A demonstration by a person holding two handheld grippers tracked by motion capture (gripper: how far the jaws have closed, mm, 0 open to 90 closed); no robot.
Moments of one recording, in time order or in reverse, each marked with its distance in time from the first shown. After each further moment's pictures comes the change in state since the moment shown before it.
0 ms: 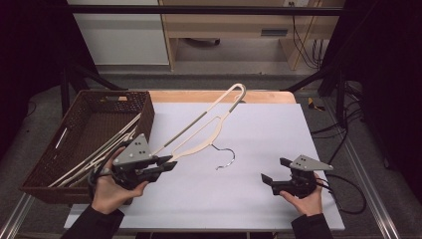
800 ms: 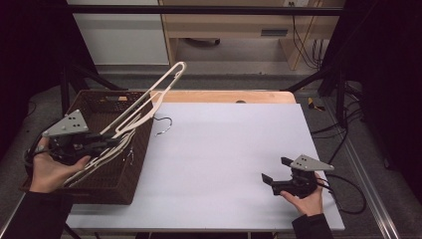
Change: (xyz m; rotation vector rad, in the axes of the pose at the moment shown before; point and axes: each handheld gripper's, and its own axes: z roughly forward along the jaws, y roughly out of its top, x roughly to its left) left arm 0.097 -0.042 -0.081 0.040 0.156 -0.059; right arm 0.000 0.001 -0.001 -0.010 -0.010 -0.014
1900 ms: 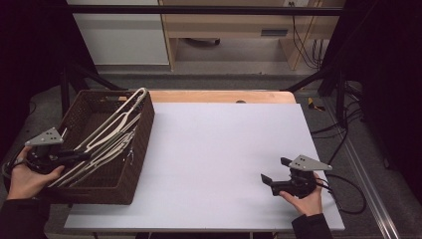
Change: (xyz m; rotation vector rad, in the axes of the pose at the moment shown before) left arm 0.064 -0.108 -0.002 0.140 0.055 -0.166; right arm 0.001 -0.001 0.002 0.019 -0.001 -0.003
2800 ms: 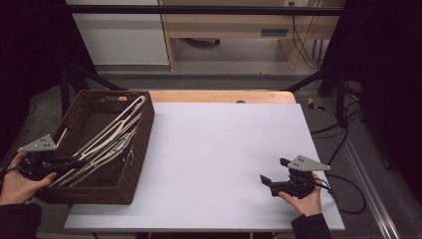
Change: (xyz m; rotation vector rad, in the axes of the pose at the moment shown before) left arm 0.010 -0.024 -0.004 0.040 -0.044 -0.017; right arm 0.001 -0.001 0.002 0.008 0.000 -0.007
